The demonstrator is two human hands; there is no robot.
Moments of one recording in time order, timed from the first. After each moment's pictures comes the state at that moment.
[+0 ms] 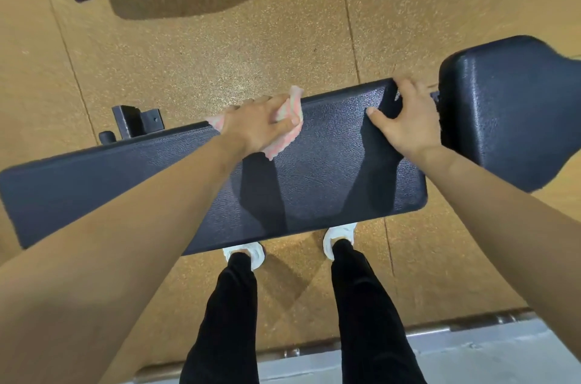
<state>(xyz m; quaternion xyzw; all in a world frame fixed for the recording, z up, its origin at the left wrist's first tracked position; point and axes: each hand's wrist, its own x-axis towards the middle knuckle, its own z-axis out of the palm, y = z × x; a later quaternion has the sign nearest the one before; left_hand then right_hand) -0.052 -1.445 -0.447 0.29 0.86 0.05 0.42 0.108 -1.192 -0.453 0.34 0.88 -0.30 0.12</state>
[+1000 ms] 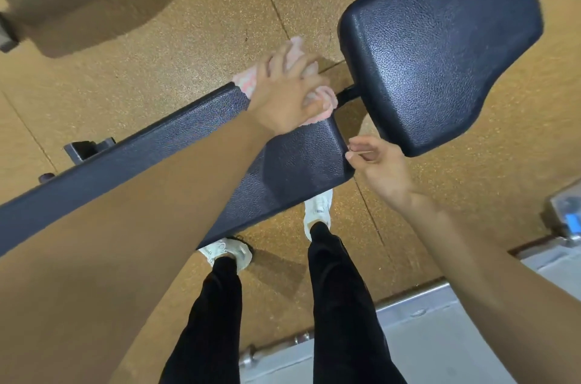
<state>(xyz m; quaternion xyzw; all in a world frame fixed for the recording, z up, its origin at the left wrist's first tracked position) 0.044 -1.255 -0.459 0.56 0.79 0.02 0.26 0.273 -1.178 -0.436 0.51 0.64 -0.56 0.12</state>
